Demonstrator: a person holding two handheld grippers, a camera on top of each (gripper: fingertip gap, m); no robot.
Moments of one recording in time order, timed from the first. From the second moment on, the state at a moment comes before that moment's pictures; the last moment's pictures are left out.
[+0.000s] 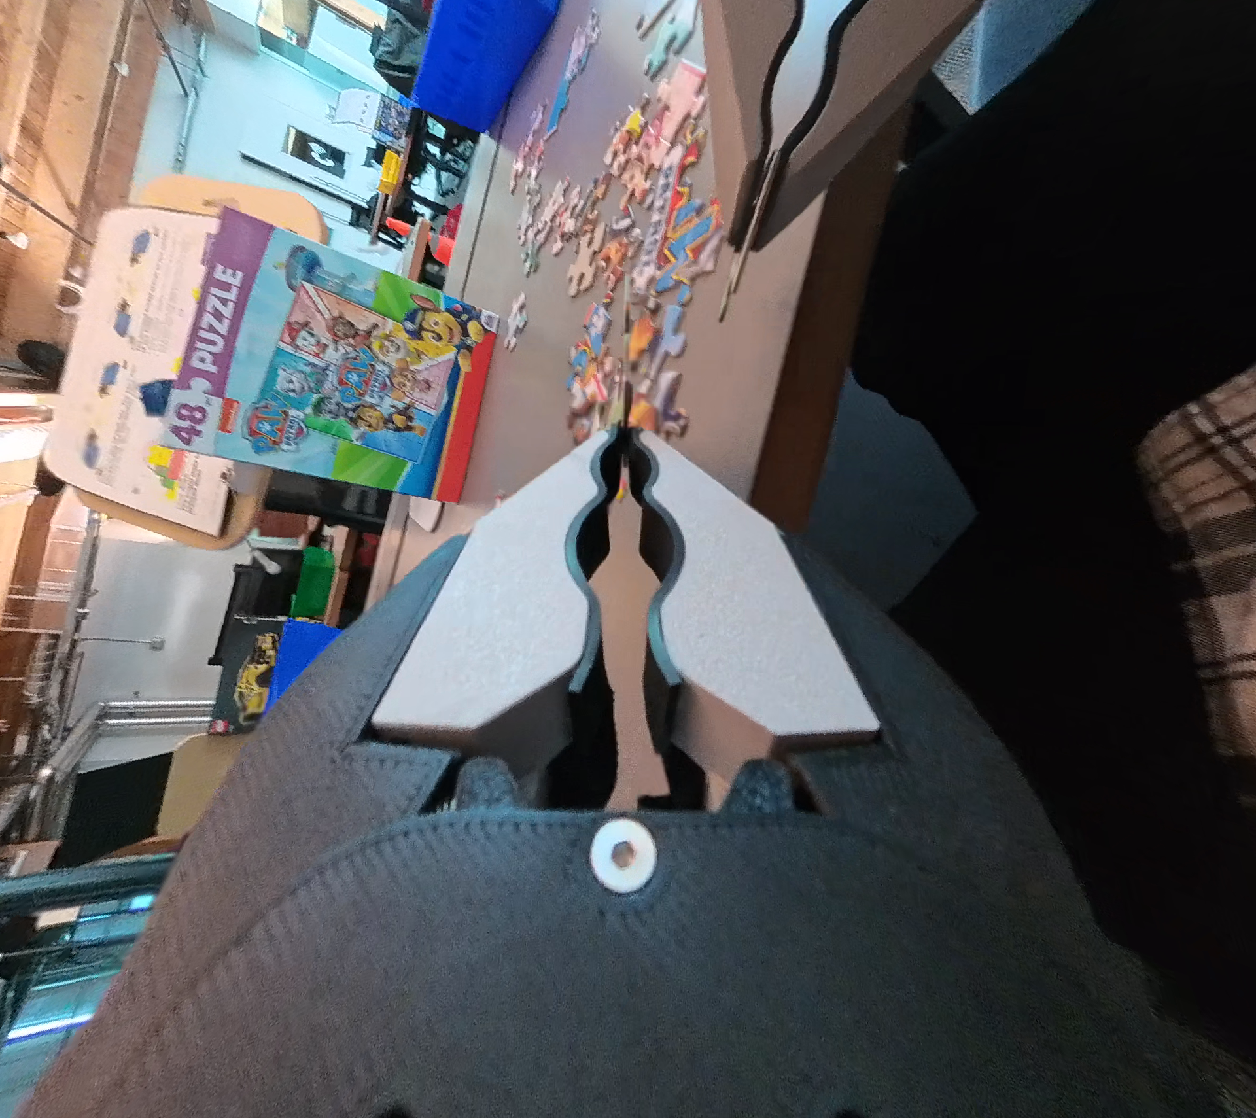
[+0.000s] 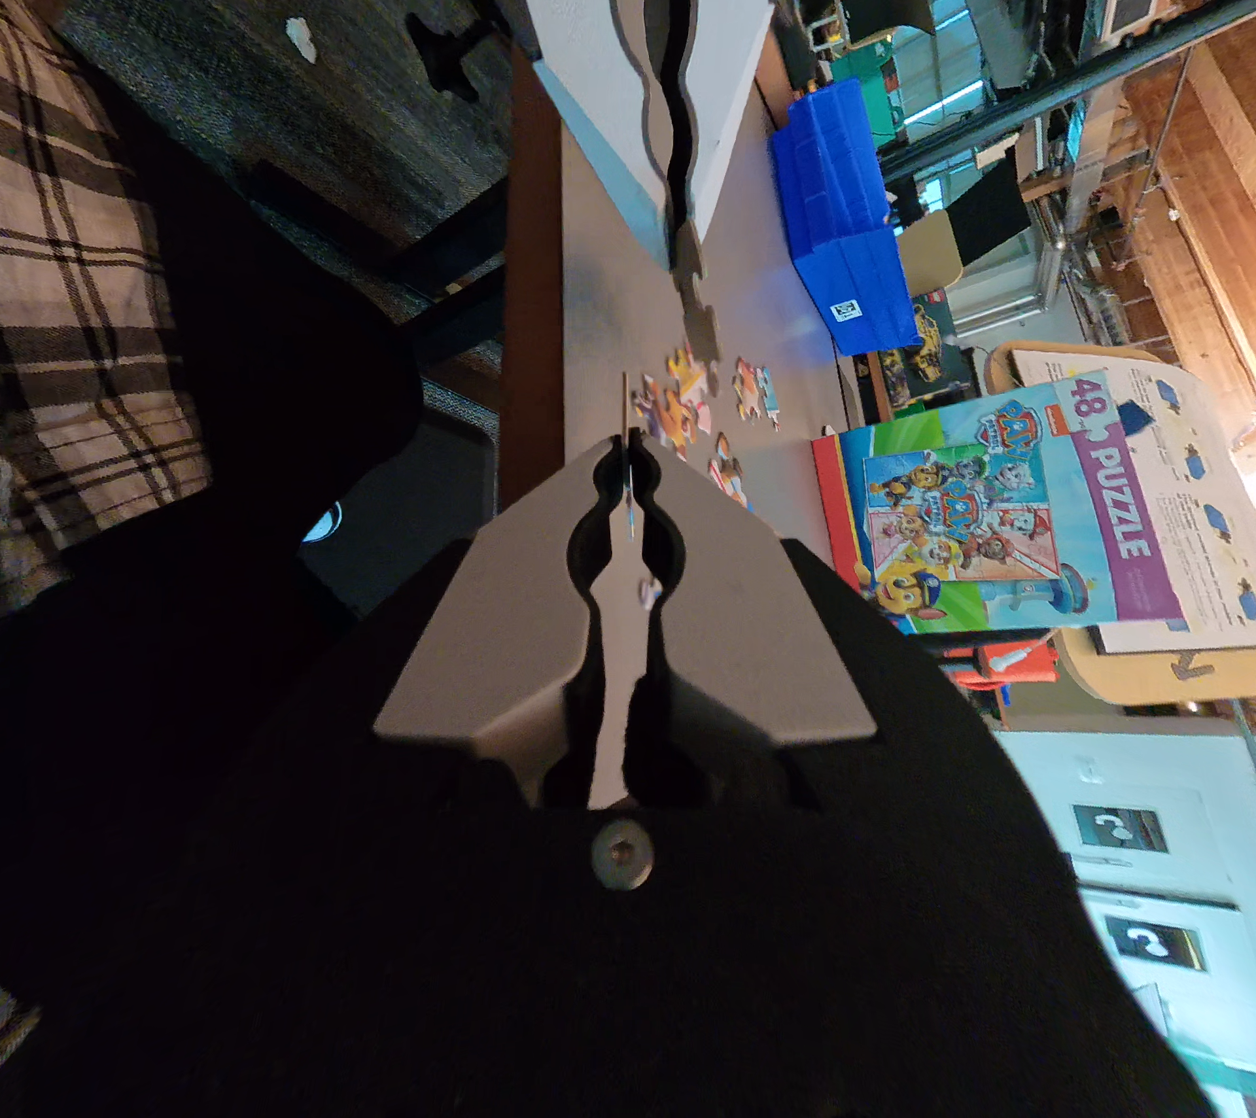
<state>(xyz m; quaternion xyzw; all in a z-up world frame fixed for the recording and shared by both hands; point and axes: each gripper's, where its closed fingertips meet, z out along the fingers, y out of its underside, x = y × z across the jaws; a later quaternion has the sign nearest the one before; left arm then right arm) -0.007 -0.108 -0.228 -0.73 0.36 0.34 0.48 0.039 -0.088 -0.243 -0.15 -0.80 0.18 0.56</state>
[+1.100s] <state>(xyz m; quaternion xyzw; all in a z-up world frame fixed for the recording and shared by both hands) 0.148 0.273 -0.227 -0.56 0.63 0.26 0.48 0.219 0.167 -0.193 -0.41 -0.66 0.01 0.63</state>
